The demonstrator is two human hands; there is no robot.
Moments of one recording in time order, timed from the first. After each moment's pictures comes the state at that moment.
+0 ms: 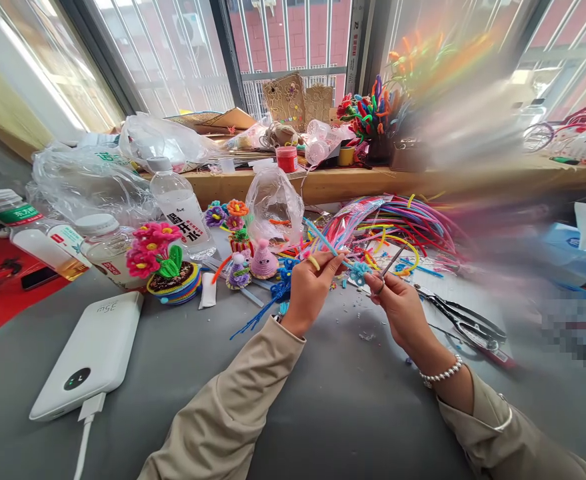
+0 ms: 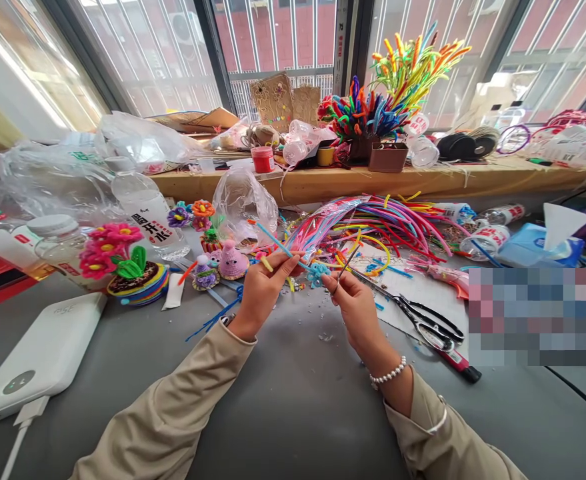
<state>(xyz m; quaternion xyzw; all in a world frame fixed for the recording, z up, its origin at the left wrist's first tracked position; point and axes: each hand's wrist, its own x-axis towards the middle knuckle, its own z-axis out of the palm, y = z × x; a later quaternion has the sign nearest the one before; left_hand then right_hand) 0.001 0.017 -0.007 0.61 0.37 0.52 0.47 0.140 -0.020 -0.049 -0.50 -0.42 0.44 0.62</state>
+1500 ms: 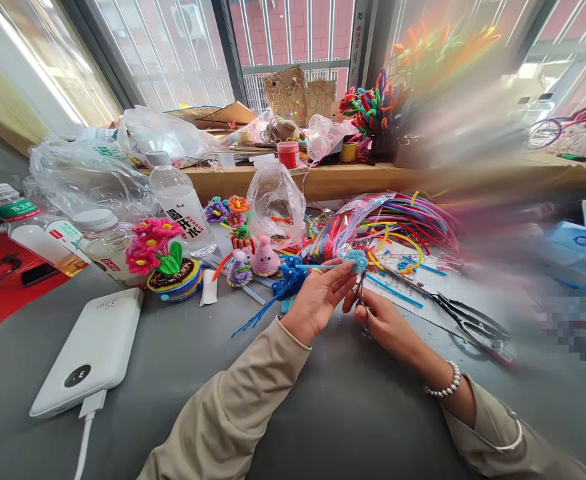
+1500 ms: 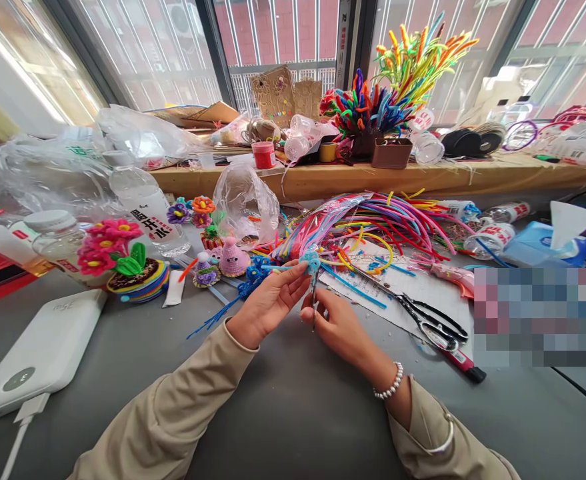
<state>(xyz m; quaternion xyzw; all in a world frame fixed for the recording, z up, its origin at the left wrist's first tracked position) 0.009 0.006 -0.005 0.22 0.32 0.48 0.79 0.129 -0.036 -0.040 -0.48 -0.71 0.34 0.38</state>
